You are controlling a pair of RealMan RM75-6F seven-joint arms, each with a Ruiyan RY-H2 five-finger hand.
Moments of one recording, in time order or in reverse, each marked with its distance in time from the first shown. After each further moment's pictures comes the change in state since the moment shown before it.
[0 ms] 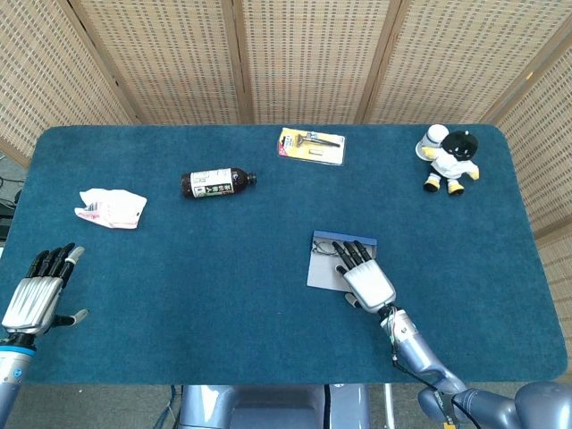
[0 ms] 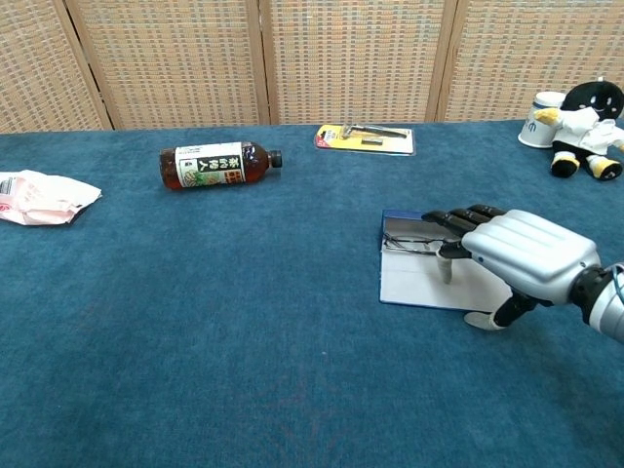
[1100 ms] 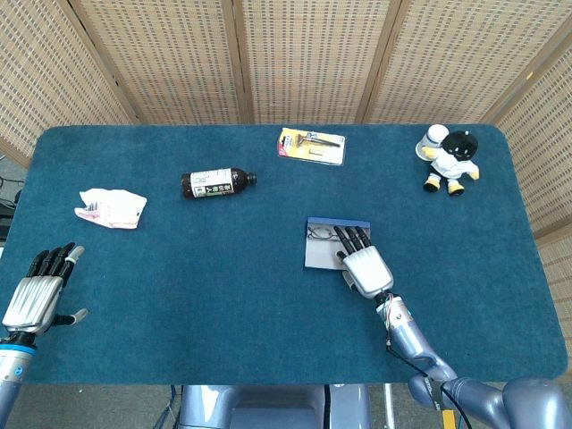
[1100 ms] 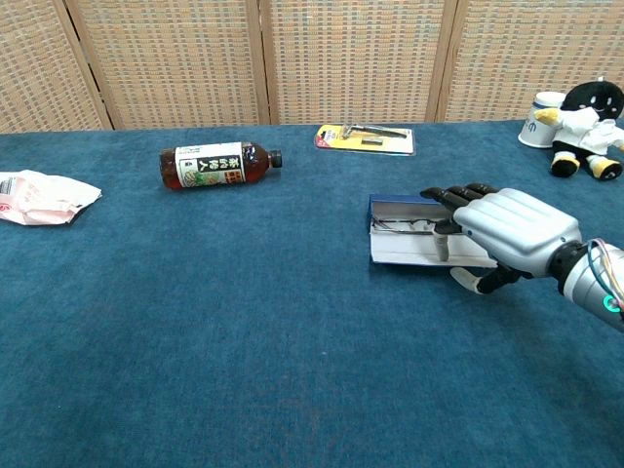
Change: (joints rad) left arm -0.003 -0.001 -0.006 0.003 -0.014 -0.013 0.001; right arm 0.038 -0.055 0.067 0.095 0.037 -0.024 0.009
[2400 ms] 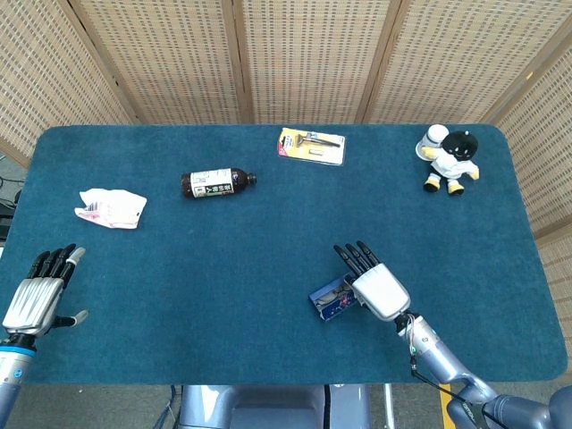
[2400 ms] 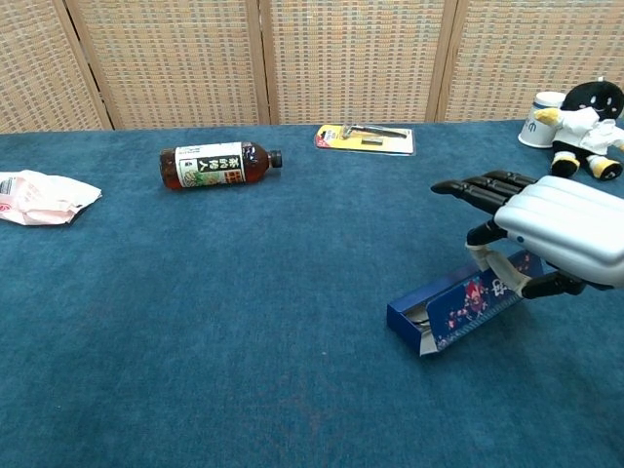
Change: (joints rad) left arm 0.005 0.003 0.006 -0.007 0.016 0.008 -0.001; right arm -0.057 0.214 -0.128 -0.214 -0.212 0.156 0.043
